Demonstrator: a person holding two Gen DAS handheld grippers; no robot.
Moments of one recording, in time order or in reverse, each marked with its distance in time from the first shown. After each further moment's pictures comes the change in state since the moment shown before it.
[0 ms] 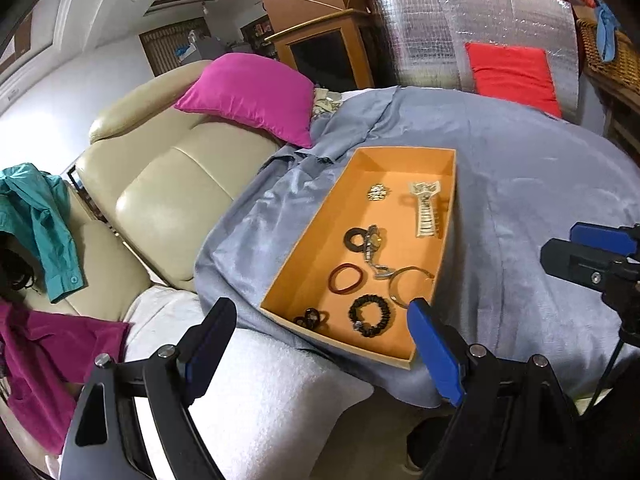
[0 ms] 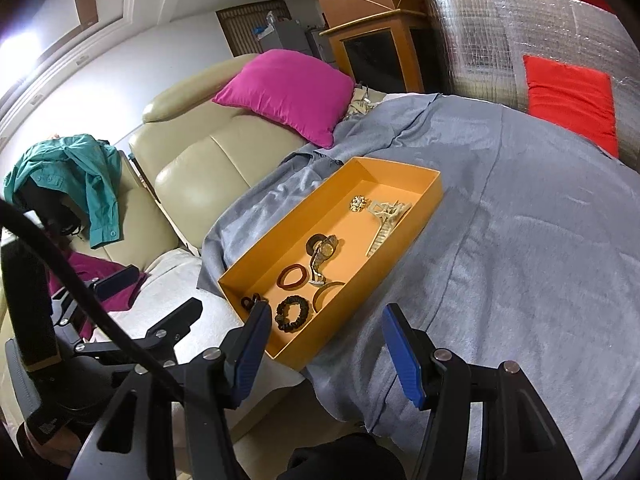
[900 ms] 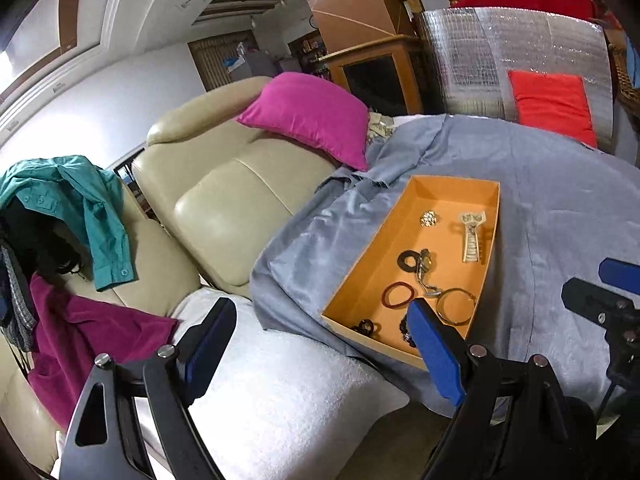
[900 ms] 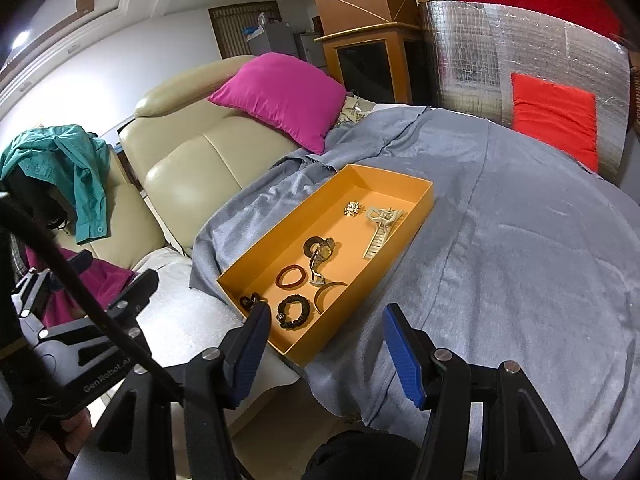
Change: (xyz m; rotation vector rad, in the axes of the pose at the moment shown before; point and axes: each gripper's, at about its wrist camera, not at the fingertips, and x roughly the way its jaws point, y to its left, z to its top) left arm -0.046 0.035 -0.002 -0.083 -0.082 0.150; right arm -0.021 0.038 -0.004 -0.028 -0.021 -0.096
